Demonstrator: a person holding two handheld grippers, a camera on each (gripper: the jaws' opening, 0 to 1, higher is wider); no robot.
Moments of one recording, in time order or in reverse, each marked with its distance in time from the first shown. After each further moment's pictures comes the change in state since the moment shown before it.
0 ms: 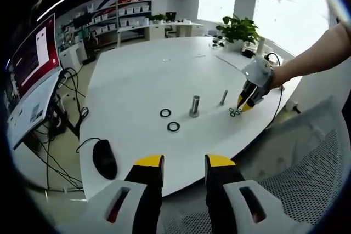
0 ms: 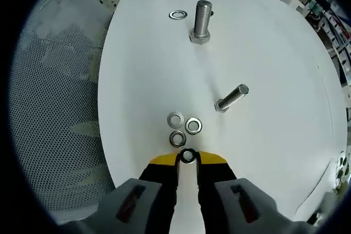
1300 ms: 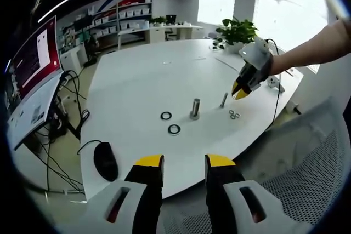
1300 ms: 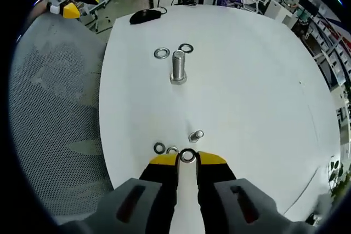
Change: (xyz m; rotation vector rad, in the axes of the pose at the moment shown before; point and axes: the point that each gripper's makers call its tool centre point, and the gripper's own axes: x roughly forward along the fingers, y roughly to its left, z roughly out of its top) left arm -0.002 -0.001 0.004 0.005 -0.023 0.005; right arm -0.046 -0.028 0.049 0.018 -0.127 -0.064
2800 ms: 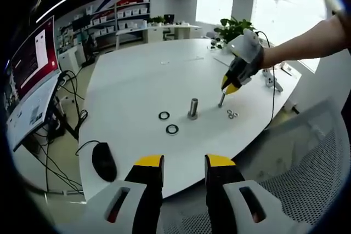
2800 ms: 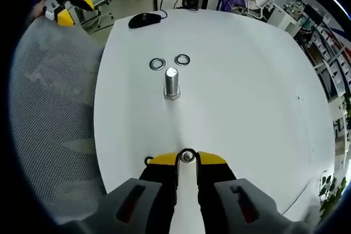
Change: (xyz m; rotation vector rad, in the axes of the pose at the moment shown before) left arm 0.001 -0.002 0.000 0.005 0.003 -0.017; right arm 0.001 -0.014 0.027 -0.062 -0.009 -0.013
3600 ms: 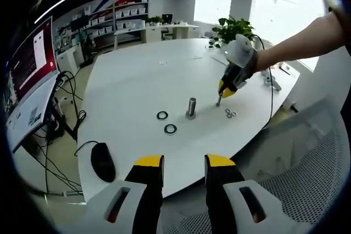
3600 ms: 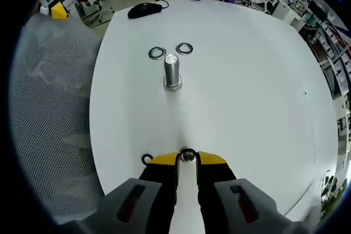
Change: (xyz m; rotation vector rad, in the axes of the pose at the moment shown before) left arm 0.000 -0.002 -0.001 0.008 0.005 -0.012; right arm 0.026 0.001 -0.011 0.003 0.066 0.036
